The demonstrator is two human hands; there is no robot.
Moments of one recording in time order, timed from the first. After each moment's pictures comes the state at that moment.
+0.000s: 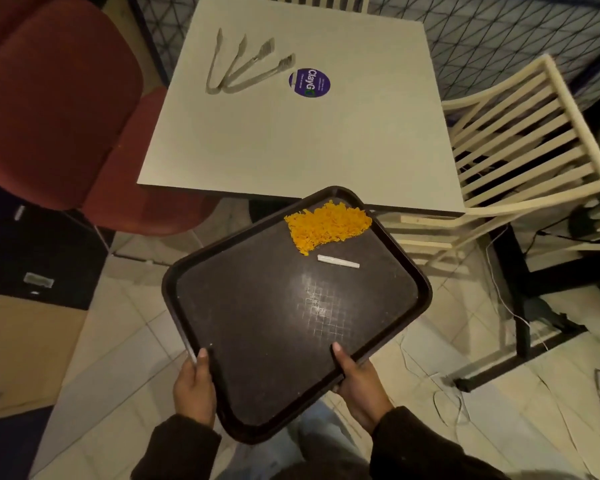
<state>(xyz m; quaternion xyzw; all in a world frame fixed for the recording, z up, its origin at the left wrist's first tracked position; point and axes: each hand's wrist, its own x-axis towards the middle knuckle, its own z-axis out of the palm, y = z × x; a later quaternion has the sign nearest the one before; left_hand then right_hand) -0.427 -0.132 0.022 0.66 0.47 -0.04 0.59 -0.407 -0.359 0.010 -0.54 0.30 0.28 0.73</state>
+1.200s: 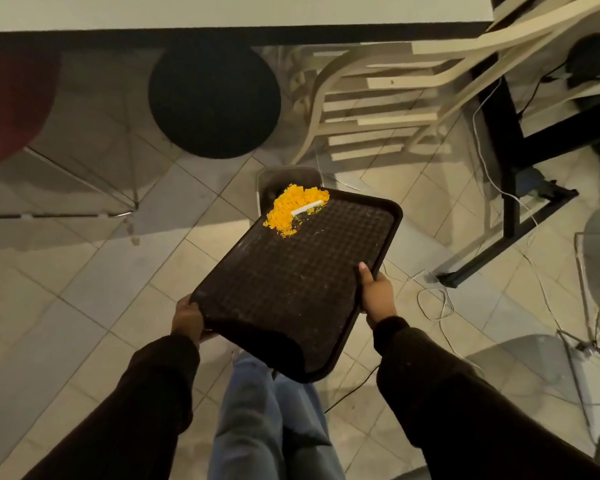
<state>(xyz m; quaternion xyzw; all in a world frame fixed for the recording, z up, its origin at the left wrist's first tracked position) -0.353 -0.204 -0.286 0.58 0.51 -0.31 0.55 -0.360 -0.501 -0.247 -0.63 0.52 0.17 0.55</state>
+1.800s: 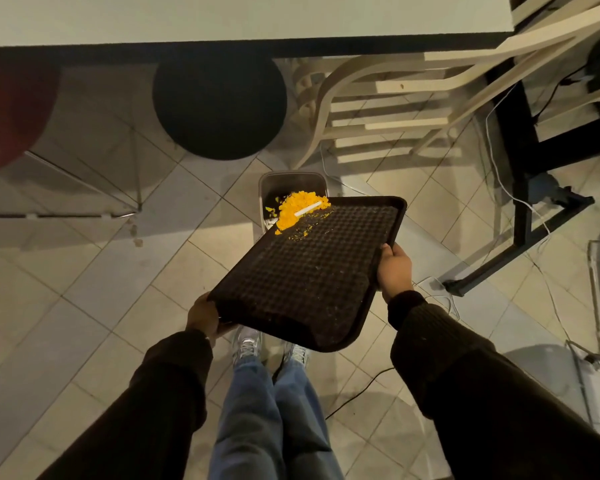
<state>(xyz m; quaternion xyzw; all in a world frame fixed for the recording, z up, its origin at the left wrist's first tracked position) -0.329 -0.231 -0.291 0.55 0.51 -0.33 0.58 -0.296 -0.535 -0.254 -0.67 0.50 0.14 0.53</state>
